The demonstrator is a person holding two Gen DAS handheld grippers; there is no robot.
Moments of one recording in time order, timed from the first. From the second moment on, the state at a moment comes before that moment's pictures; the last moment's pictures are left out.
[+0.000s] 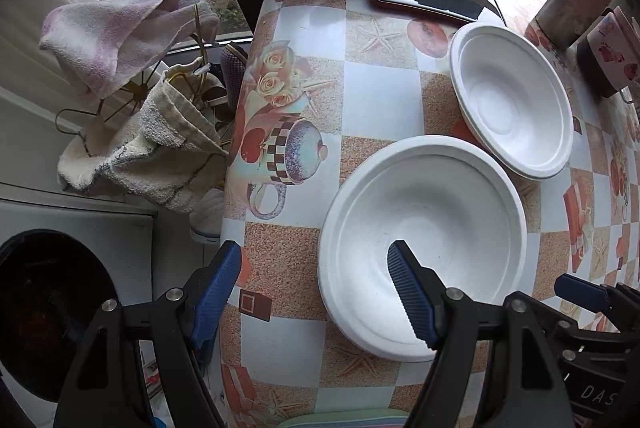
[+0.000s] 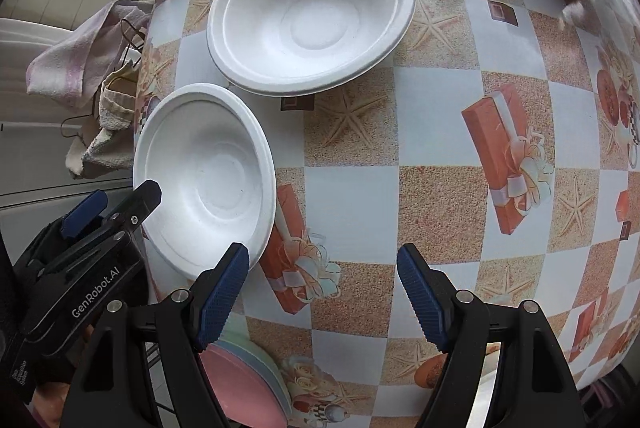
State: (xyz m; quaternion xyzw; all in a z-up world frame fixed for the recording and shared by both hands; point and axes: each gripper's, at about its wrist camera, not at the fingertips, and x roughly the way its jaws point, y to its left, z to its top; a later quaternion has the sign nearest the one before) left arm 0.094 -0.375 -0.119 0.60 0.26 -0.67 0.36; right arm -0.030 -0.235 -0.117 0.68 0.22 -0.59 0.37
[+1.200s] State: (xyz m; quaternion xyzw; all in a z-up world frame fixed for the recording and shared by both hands) left arm 0.020 -0.258 -0.158 0.67 0.24 -0.66 0.23; right arm -0.064 -0.150 -0.159 0.73 0.20 -0.55 0.35
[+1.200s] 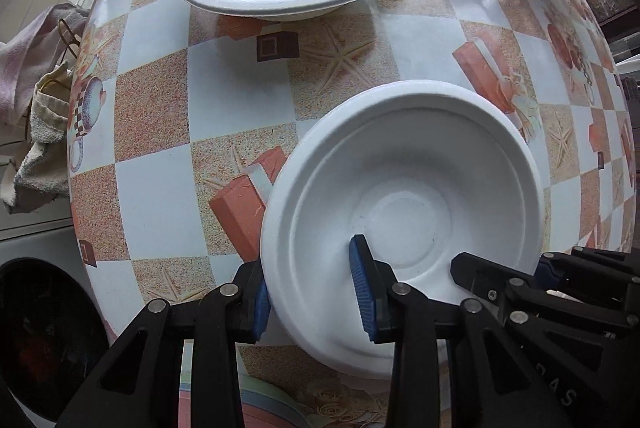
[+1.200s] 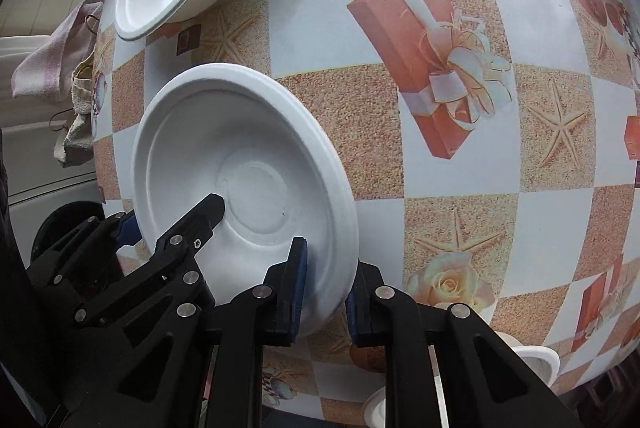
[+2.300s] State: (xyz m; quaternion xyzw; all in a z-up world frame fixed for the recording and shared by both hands) left arm -0.009 -0.078 -0.086 0.69 0.10 -0.72 0.09; right arm -0.067 0.024 -0.105 0.74 0.09 -0.61 0.26
